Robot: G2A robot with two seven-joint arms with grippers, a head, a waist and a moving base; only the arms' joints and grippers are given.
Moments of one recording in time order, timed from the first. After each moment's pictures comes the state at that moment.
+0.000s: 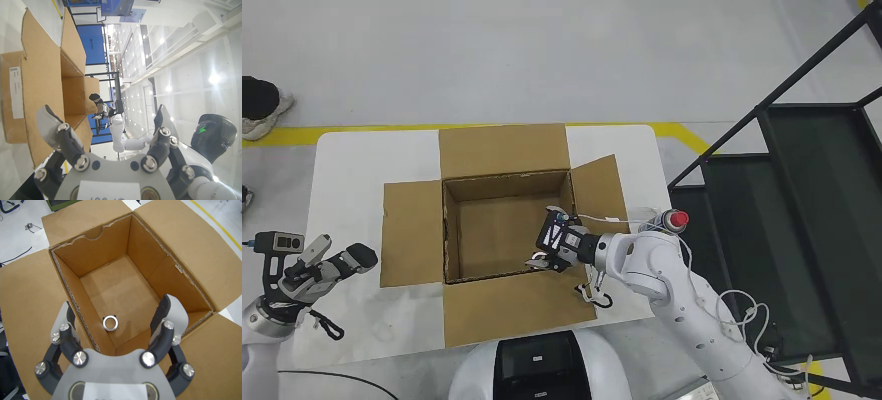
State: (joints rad) left arm 1.70 -1.00 -1.91 -1.56 -0.75 -0.35 -1.16; right arm -1.35 -1.22 1.12 -1.85 -1.24 -0.58 0.55
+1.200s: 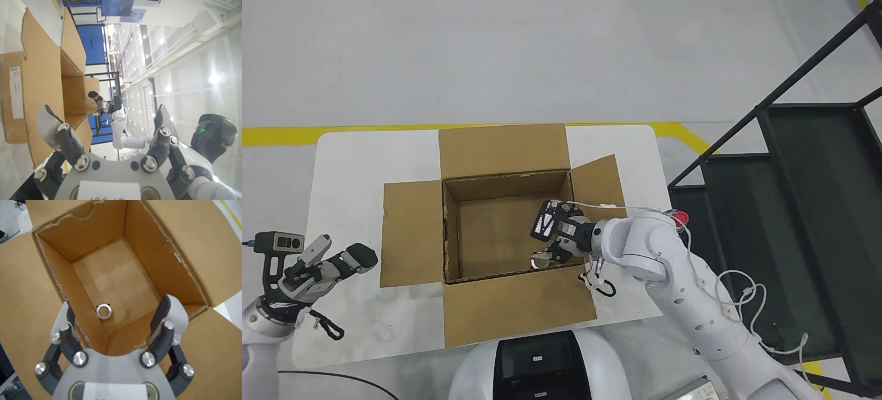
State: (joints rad) left arm 1.70 -1.00 -1.91 -1.56 -0.75 -0.35 -1.16; right arm -1.21 -1.23 1.07 -1.82 -1.14 -0.57 0.86
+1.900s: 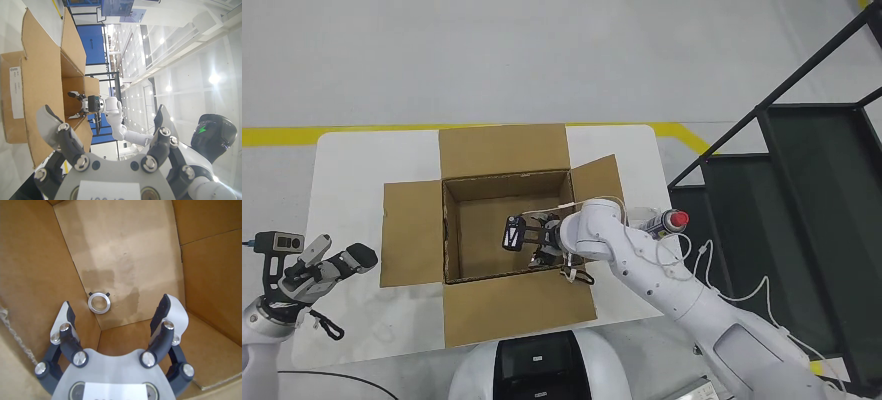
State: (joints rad) left arm 1.70 -1.00 -1.91 -1.56 -0.75 -0.35 -1.16; right arm -0.92 -1.30 0.75 -1.45 -1.21 -0.59 0.93
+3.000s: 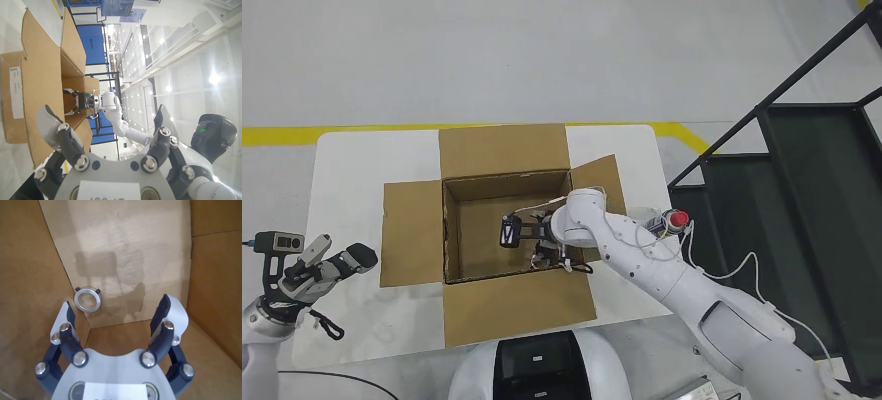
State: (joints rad) left arm 1.70 -1.00 -1.91 -1.56 -0.75 -0.35 -1.16; right arm -0.77 -1.37 0.62 -1.22 -1.20 -0.63 0.95
